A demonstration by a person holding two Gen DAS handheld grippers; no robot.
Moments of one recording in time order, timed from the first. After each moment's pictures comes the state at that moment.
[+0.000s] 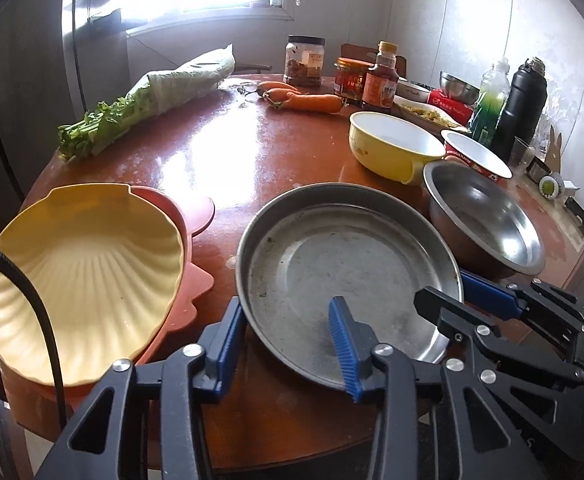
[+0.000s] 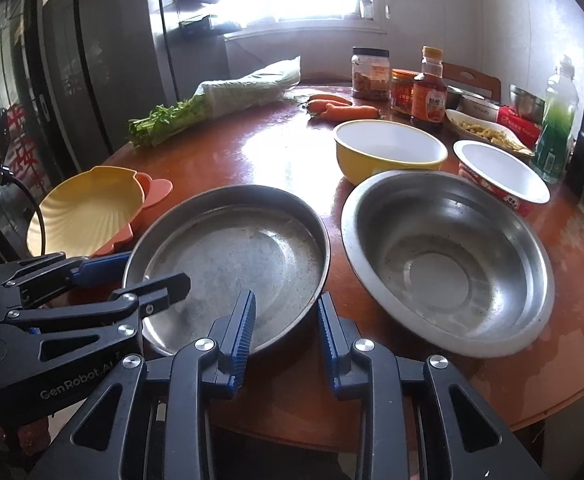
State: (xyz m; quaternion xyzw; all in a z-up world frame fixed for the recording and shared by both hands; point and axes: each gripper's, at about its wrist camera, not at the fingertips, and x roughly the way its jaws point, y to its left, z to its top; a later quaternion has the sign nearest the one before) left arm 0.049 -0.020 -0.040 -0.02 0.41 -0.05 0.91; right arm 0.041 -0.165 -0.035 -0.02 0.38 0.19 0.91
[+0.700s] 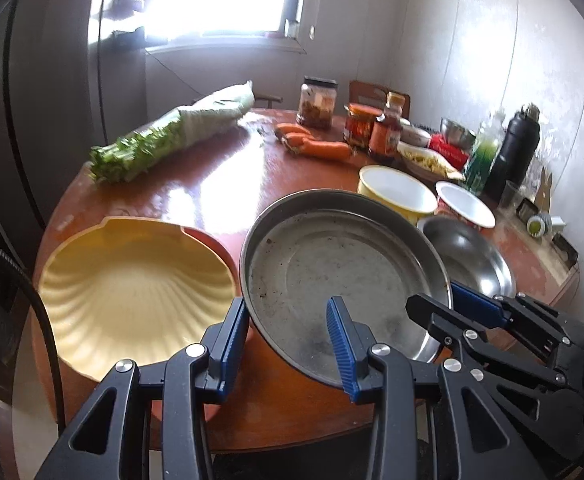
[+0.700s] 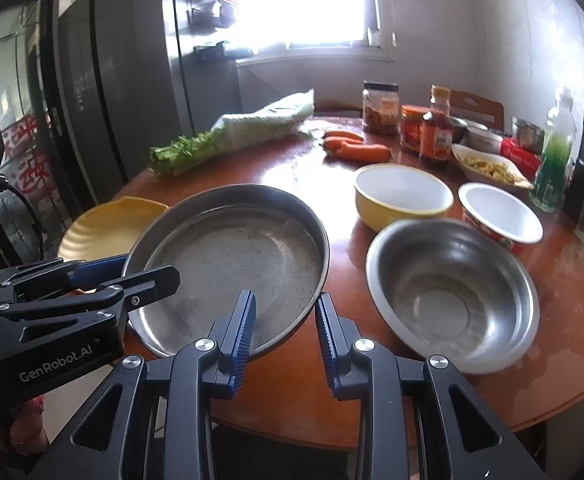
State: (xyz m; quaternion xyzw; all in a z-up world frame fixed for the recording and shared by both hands) left arm 0.023 0.013 0.008 -0.05 0.36 -0.04 0.93; right arm 0.026 -0.145 0.005 -0.02 0.33 0.21 0.92
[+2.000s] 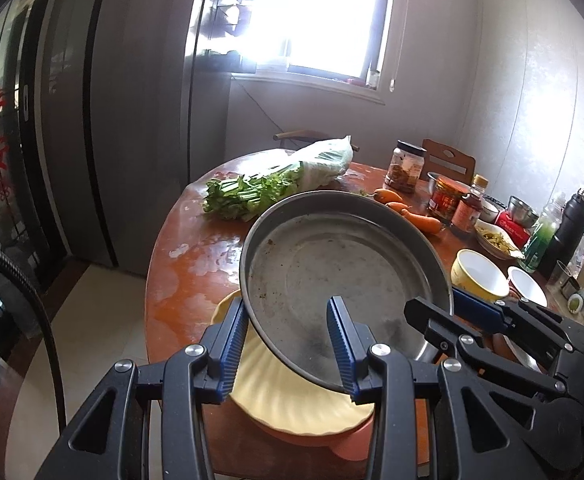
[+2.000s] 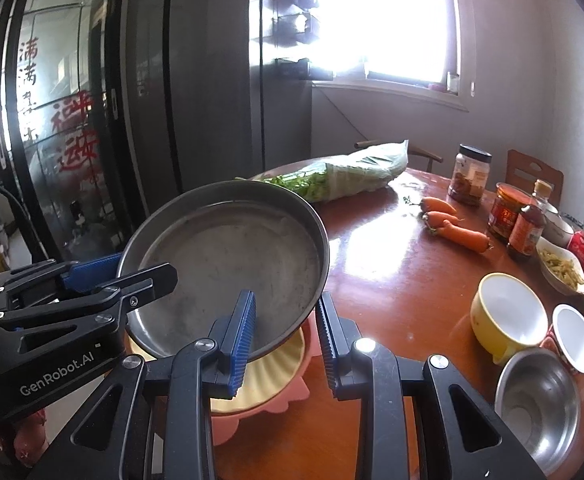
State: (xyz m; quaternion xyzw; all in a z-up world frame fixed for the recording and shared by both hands) left arm 0.010 0.122 0.037 -0.10 0.30 0.07 0.95; right arm 0.054 -0.021 0.043 -0.09 0.28 0.29 0.91
